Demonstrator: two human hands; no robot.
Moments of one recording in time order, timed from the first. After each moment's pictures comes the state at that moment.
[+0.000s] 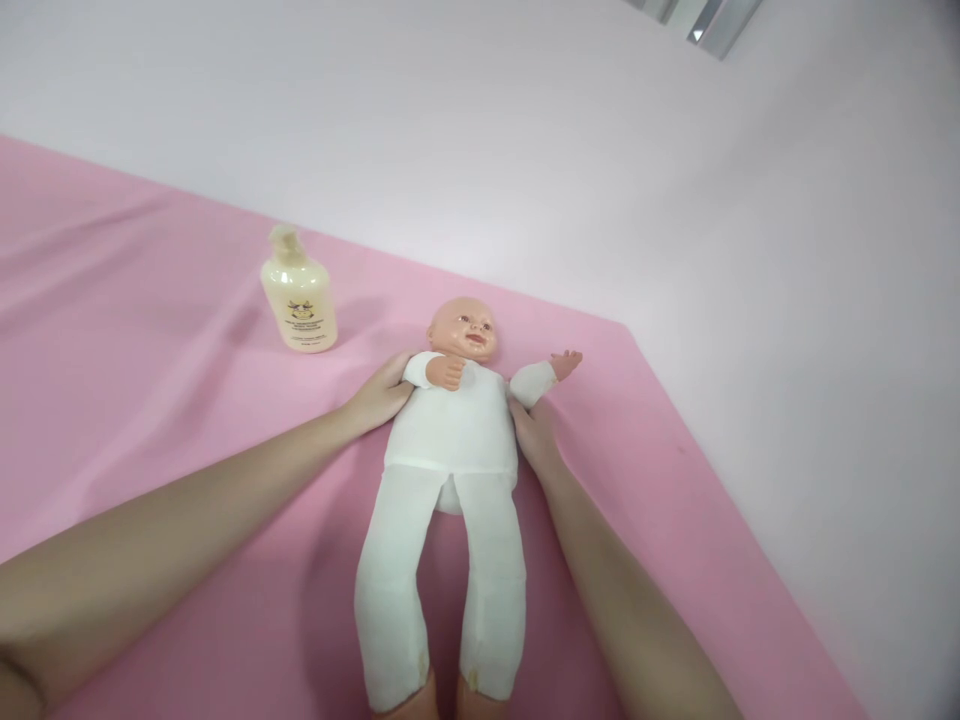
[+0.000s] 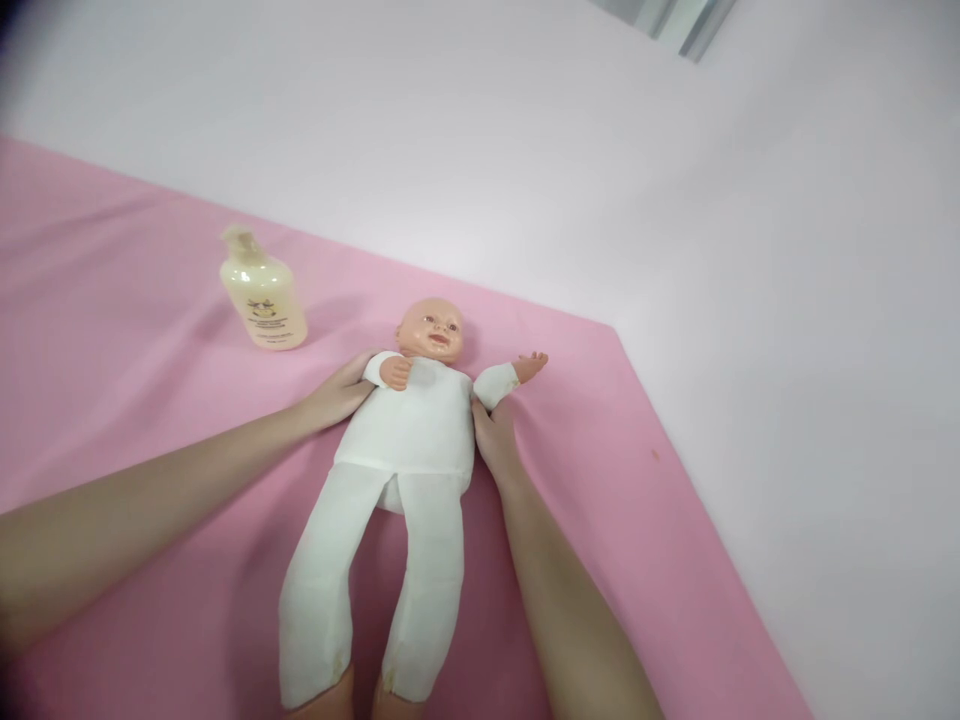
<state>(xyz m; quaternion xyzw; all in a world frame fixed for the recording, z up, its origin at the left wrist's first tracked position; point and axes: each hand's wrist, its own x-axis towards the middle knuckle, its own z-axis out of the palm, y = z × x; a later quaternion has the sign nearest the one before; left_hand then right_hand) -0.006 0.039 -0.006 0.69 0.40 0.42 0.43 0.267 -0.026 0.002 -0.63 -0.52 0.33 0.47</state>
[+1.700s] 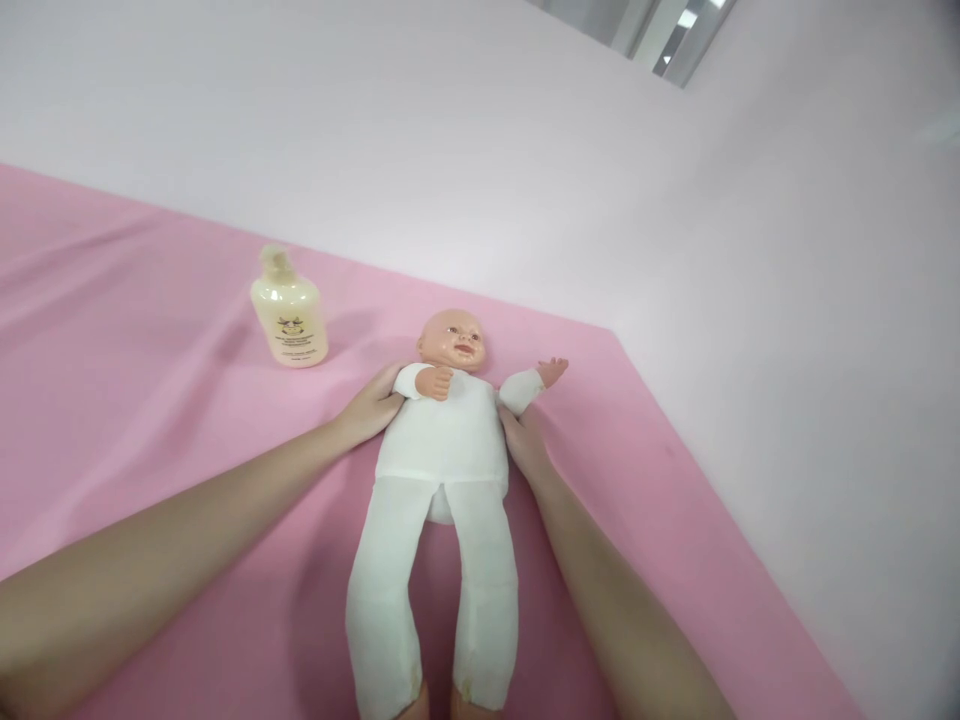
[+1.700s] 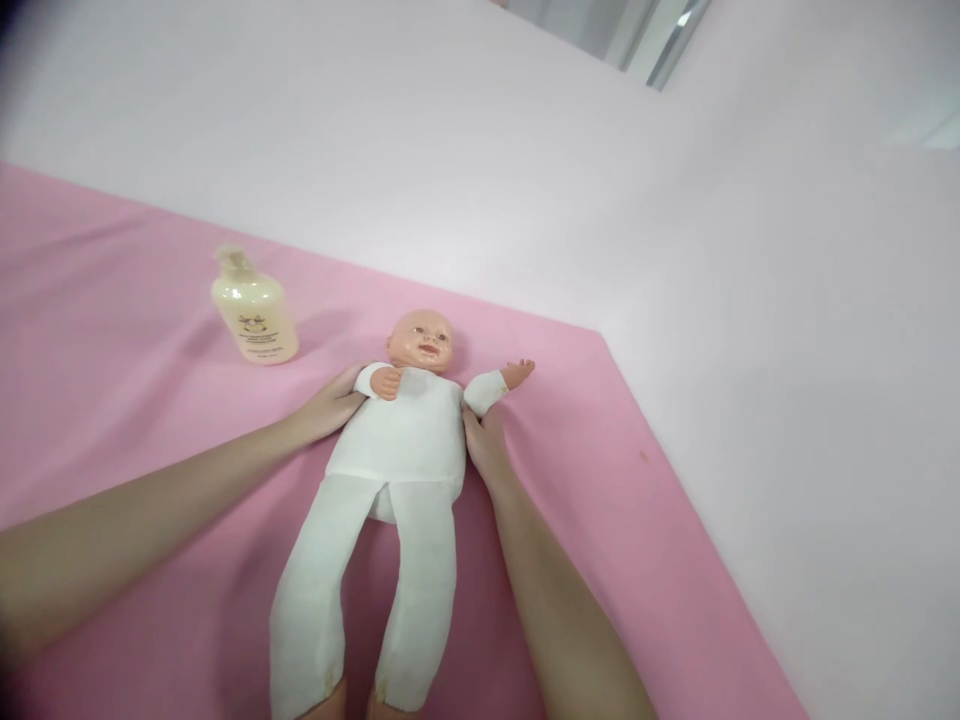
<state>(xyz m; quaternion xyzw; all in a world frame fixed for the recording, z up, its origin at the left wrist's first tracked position) -0.007 0.040 -0.007 0.70 0.40 0.42 0.42 0.260 -0.030 0.012 -0.65 -0.52 0.32 0.46</state>
